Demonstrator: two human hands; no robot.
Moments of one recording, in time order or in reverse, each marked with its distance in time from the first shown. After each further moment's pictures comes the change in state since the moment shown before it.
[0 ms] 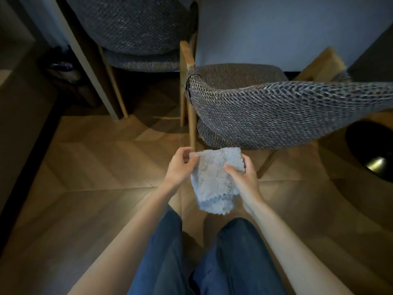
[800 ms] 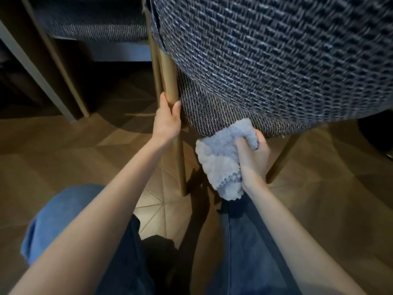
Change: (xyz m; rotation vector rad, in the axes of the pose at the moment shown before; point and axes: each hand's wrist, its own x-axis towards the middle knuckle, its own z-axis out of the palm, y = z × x) left_hand 0.219 -0.089 0.065 0.100 0.128 0.233; right_hand 0.179 0.130 0.017 0.078 0.302 -0.385
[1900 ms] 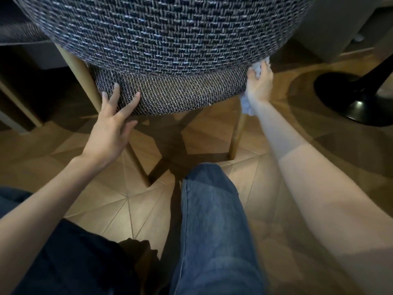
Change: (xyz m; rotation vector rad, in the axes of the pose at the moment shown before) left_hand -0.074 -0.008 0.033 0.613 -0.089 0.657; right_hand 0.165 -0.001 -0.156 -0.472 0.202 -0.047
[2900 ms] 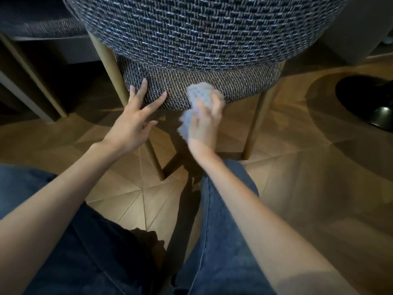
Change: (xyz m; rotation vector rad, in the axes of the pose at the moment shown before) left_hand -0.002 -0.015 -0.008 0.049 -0.143 0.116; right_hand -0.187 -0.042 0.084 0.013 -0.071 -0.394
